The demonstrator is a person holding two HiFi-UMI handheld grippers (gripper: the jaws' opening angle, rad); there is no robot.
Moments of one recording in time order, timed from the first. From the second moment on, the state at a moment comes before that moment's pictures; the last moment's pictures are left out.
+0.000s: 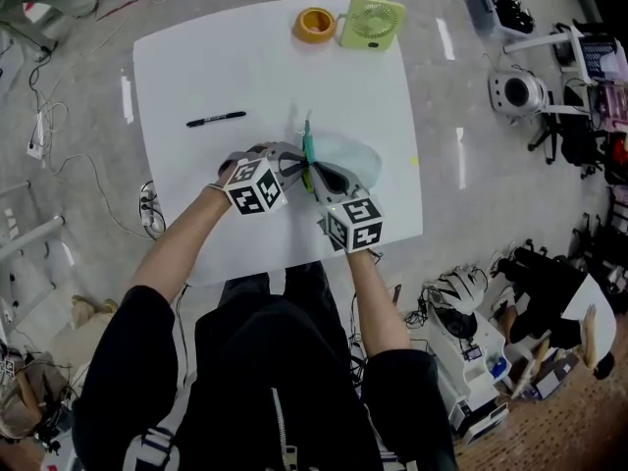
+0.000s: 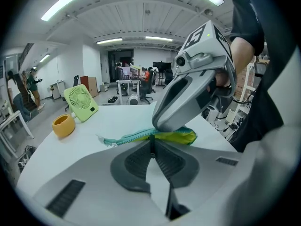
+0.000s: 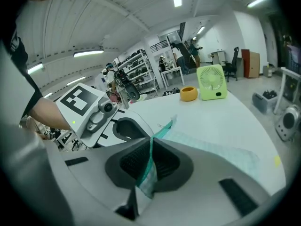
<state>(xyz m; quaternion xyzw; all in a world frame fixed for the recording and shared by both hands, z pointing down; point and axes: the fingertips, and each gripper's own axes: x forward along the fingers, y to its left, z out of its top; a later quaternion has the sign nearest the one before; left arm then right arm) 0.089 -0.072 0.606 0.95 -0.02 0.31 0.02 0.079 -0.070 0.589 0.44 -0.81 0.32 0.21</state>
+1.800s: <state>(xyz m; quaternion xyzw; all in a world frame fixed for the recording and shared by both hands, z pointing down) -0.044 -0.123 0.616 0.93 -0.14 0.34 0.03 0.087 -0.069 0.591 0.44 -0.81 0.33 0.20</state>
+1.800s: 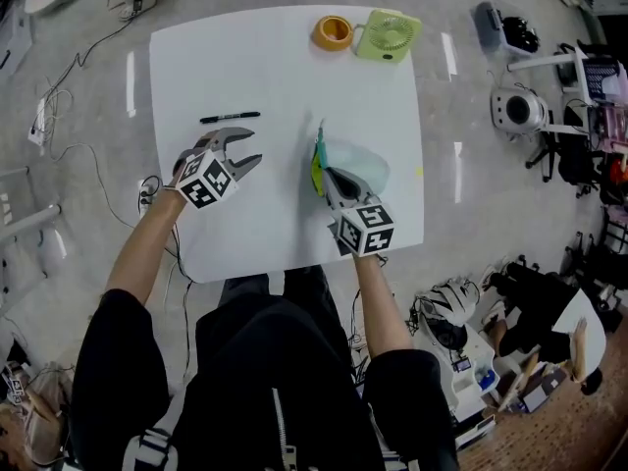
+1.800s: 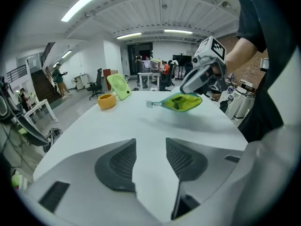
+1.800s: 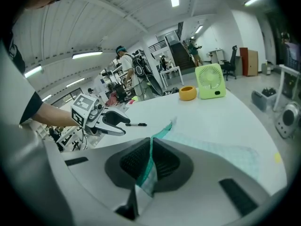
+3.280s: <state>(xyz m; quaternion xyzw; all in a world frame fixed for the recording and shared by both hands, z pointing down) -0.157 -0.179 0.691 0.87 -0.15 0.47 0.05 0.090 -0.067 0.601 0.47 -0.79 0.34 0.20</state>
